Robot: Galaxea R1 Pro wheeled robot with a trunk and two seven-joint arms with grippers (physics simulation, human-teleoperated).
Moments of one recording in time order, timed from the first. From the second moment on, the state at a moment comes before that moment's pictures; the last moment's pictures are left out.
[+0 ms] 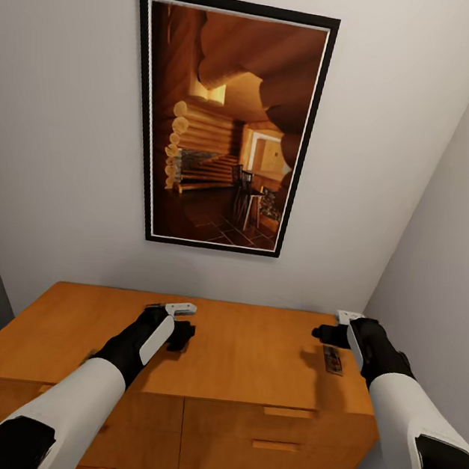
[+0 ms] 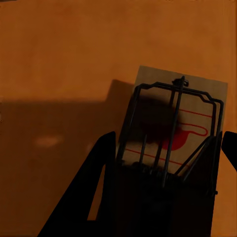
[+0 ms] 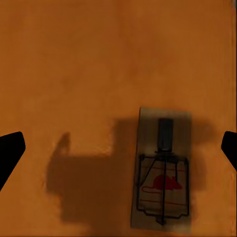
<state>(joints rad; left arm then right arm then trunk) -0.84 -0.17 -0.10 -0.64 0.36 0.66 0.33 -0.99 -0.14 -0.15 -0.51 0.17 0.69 0.17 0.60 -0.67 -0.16</state>
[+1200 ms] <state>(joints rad) -0.84 -0.17 -0.10 -0.64 0.35 0.67 0.33 -0.99 -0.15 -0.16 -0.50 0.16 0.69 0.24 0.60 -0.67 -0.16</state>
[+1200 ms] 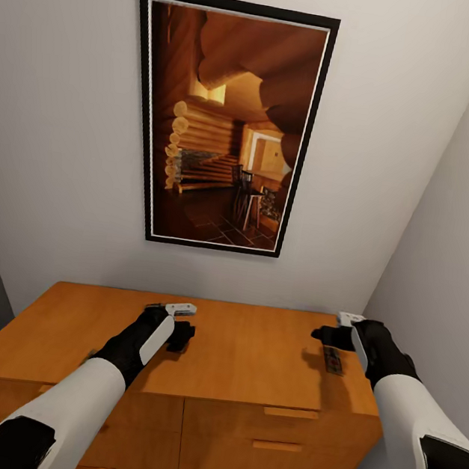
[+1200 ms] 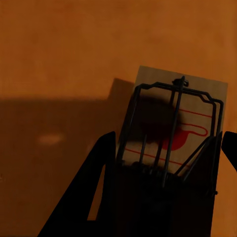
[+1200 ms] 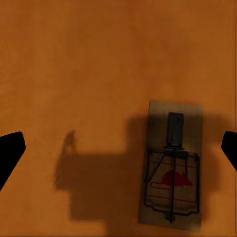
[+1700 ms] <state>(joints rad) -0.84 -0.17 -0.10 -0.64 0.35 0.67 0.33 -0.99 -0.18 -0.18 -0.49 0.16 0.69 0.24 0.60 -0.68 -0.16</state>
